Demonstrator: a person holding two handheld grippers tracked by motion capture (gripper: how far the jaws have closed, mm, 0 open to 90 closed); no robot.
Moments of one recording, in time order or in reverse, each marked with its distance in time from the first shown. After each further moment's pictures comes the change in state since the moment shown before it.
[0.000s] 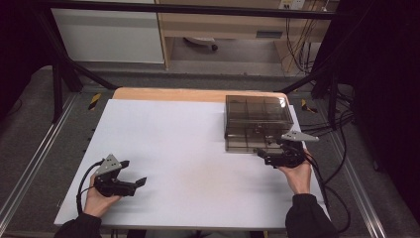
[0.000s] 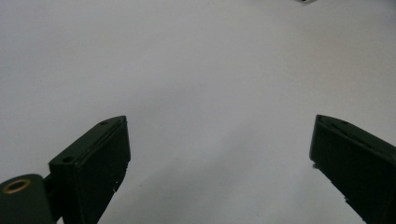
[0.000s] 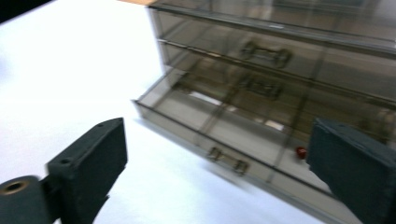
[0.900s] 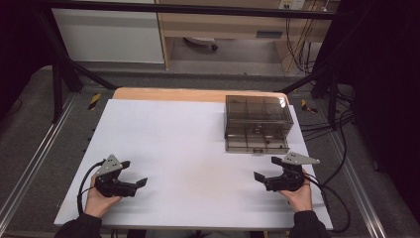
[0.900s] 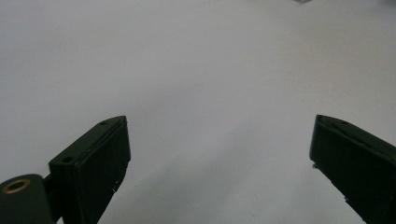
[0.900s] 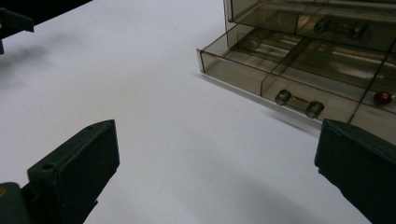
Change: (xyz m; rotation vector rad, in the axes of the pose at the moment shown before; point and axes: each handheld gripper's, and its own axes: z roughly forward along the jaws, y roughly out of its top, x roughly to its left) left arm -0.002 0.000 0.001 0.000 -0.008 0.002; right arm 0.017 -0.055 -0.015 -0.022 0.183 -0.022
